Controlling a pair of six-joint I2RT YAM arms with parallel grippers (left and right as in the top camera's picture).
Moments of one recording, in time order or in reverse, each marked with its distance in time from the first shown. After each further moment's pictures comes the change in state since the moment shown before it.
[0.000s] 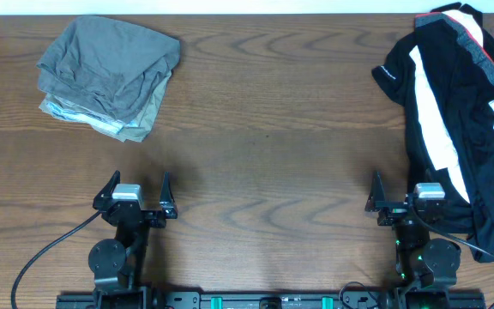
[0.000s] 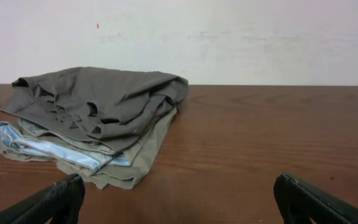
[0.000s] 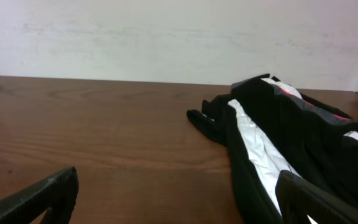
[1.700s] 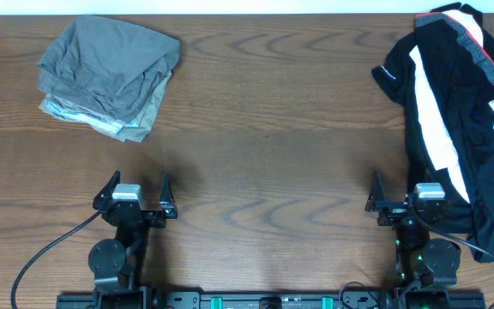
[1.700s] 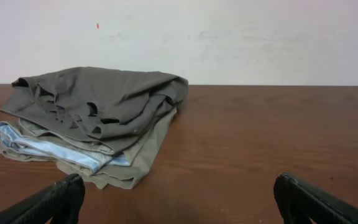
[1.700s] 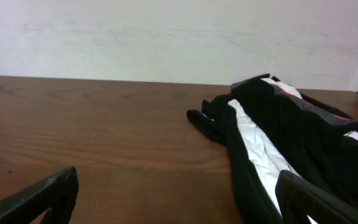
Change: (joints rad) left arm 0.000 0.000 0.000 0.000 0.000 0.000; right arm 0.000 0.000 0.000 0.000 0.000 0.000
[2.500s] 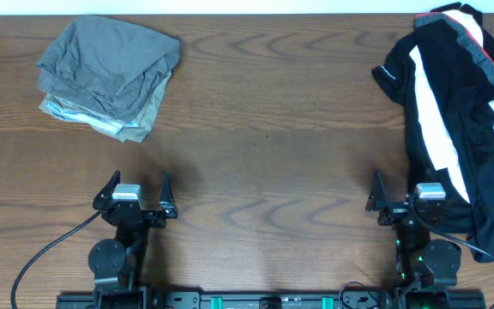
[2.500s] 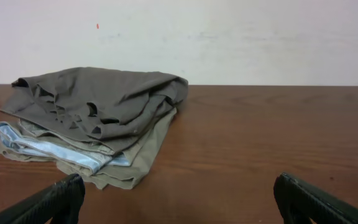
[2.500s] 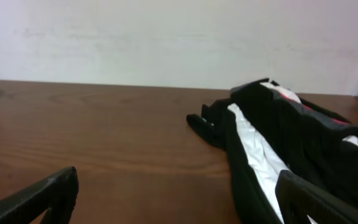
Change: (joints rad) left arm 0.000 0.000 0.000 0.002 0.000 0.000; right arm 0.000 0.000 0.000 0.023 0.000 0.000
